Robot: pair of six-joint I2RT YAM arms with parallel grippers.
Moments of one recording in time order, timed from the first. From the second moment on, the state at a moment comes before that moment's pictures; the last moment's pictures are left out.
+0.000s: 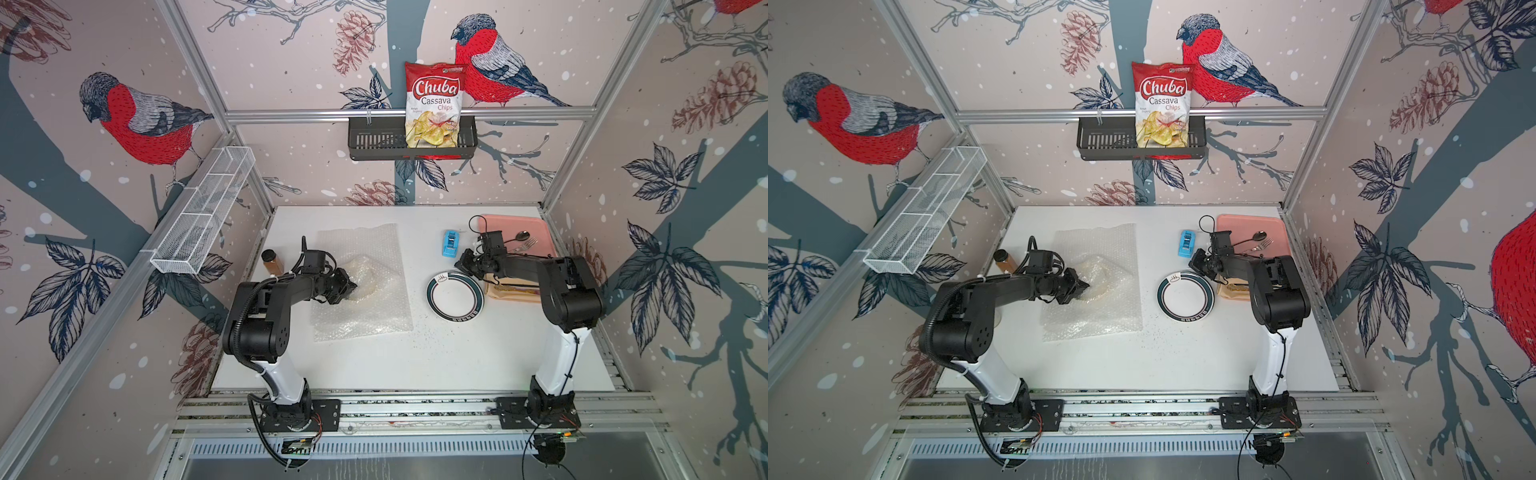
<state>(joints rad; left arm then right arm) -0.05 1.74 0.82 -0.13 0.60 -0.83 0.23 2.00 1.08 -0.04 -0.38 0.68</state>
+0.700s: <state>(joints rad) -0.04 1.74 0.77 -0.04 0.62 -0.83 0.45 1.78 1.34 -0.30 -0.65 0.33</state>
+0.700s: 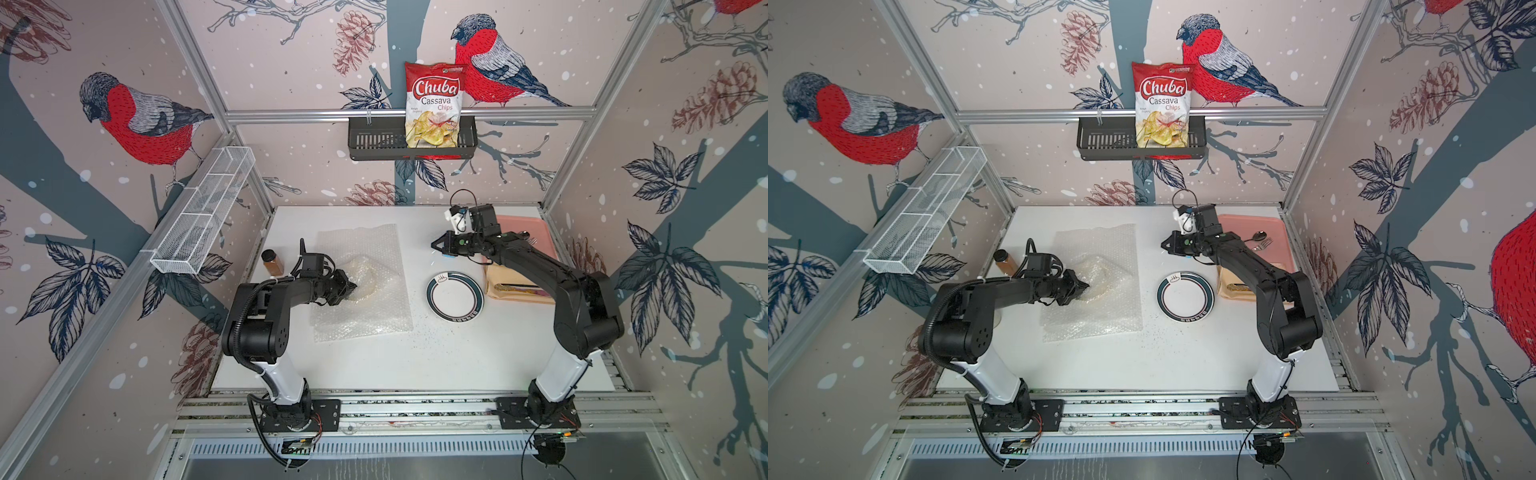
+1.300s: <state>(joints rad) -0.06 1.71 0.71 0.04 0.60 -0.83 0.76 2.18 1.83 -0.65 -0.79 0.06</state>
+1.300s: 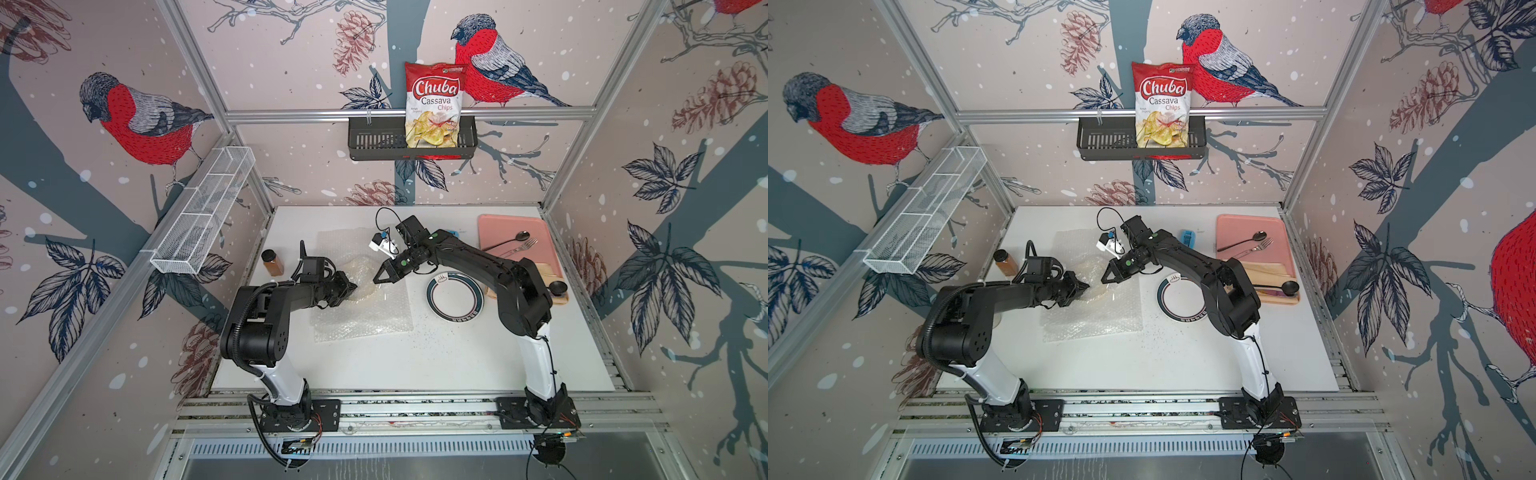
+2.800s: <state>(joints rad) -0.07 1.67 0.70 0.00 0.59 -0.84 0.78 2.57 2.14 -0.76 -0.81 0.24</state>
